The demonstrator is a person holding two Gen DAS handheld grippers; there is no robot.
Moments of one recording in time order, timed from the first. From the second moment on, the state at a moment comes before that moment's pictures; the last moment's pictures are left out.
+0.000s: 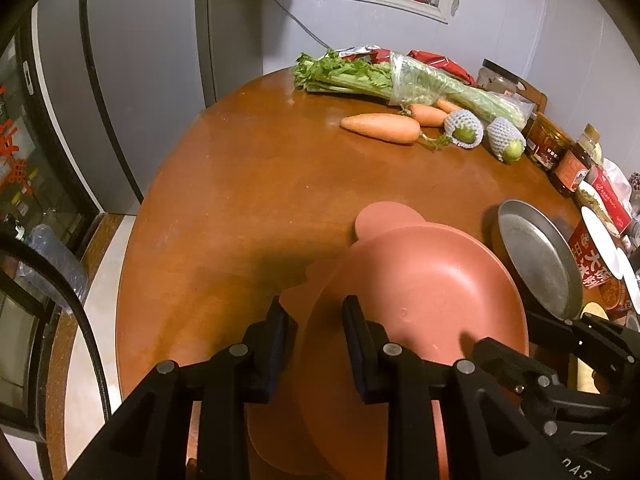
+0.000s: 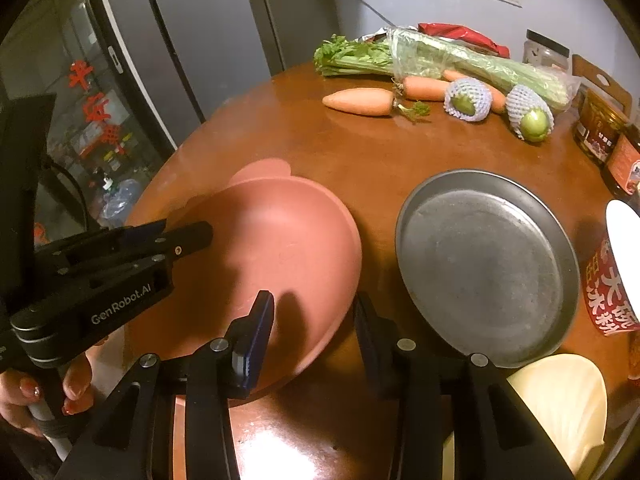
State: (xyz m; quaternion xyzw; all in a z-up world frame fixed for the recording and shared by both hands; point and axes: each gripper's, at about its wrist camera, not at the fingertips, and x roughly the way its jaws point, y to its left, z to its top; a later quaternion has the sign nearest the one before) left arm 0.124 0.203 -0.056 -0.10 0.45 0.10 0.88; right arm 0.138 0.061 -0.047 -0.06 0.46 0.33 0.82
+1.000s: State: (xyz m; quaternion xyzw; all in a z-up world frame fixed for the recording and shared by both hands) left arm 0.082 0.174 -0.001 -0.06 0.37 0.10 0.92; right arm 0.113 0.027 -0.005 -0.07 0.40 0.30 0.86
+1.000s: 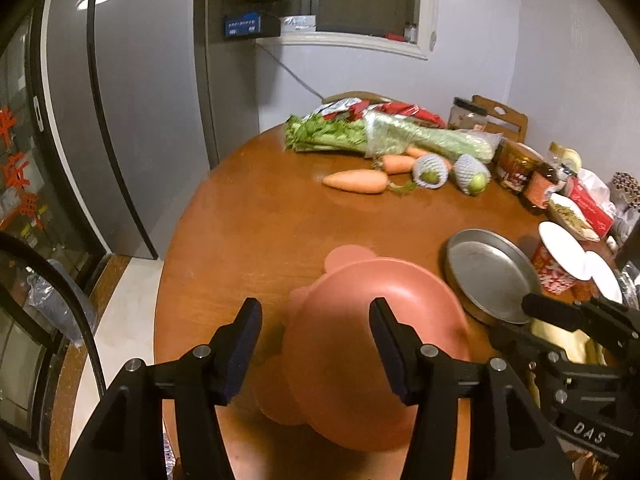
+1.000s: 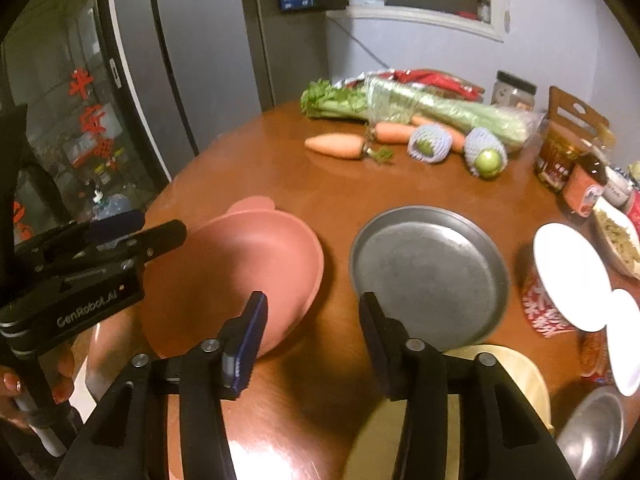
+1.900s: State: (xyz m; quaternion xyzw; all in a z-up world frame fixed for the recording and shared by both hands) left arm 0.046 0.060 0.025 -0.02 0.35 0.04 0.93; right arm 0.075 -0.097 0.042 -0.06 0.35 0.24 0.90
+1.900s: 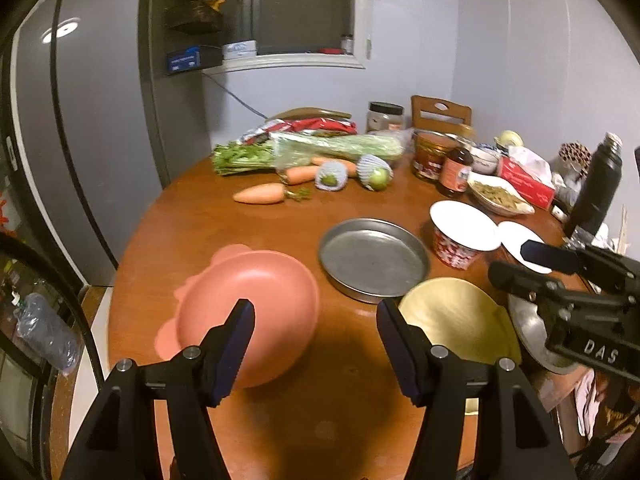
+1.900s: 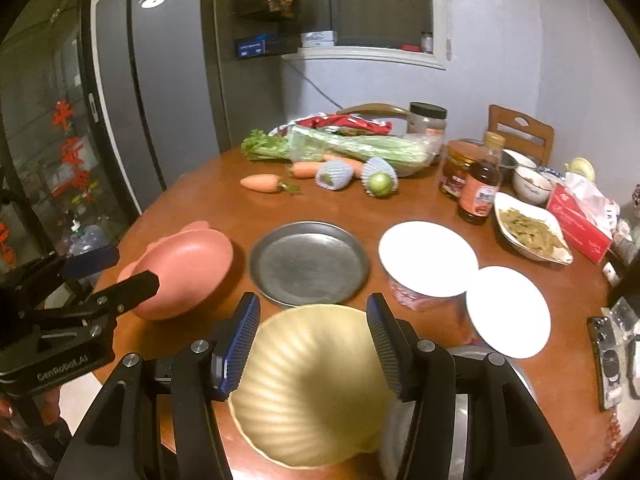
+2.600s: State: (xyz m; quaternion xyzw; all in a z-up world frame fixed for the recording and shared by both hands) left arm 0.048 0.014 -0.033 -0.04 0.44 -0.03 0.90; right arm 0.108 -0.128 0.001 -0.08 0.40 0.25 0.88
